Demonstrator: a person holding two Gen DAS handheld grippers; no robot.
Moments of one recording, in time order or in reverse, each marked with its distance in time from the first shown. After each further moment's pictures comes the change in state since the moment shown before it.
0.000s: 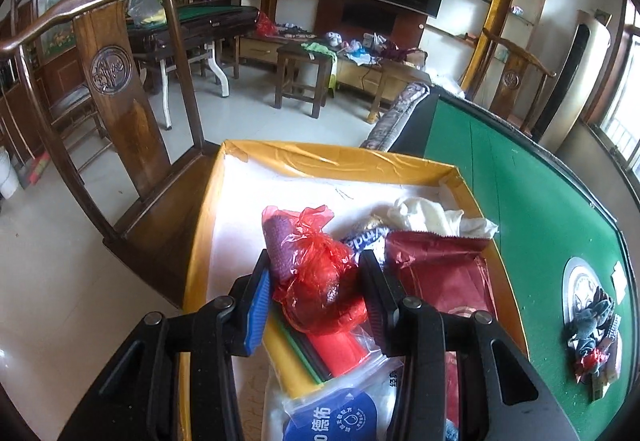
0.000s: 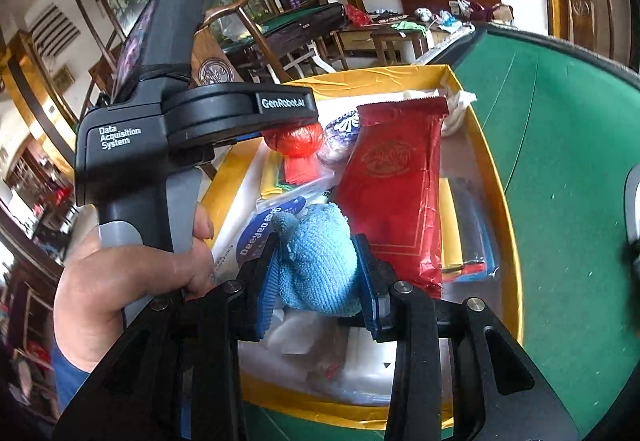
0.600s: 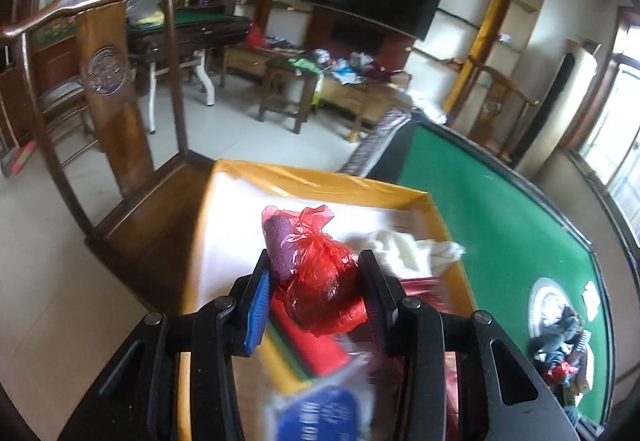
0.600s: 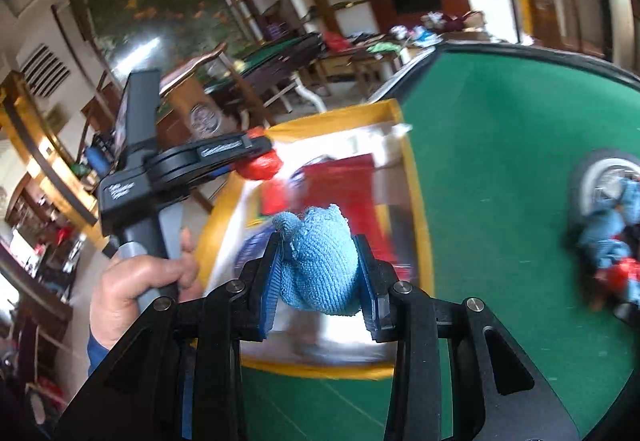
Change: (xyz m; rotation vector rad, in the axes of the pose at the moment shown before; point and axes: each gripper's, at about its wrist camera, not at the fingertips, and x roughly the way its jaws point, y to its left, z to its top) left arm -0.013 0.001 0.007 -0.058 -0.059 -0.080; right arm -0.057 -0.029 0.004 0.107 -0.089 0.007
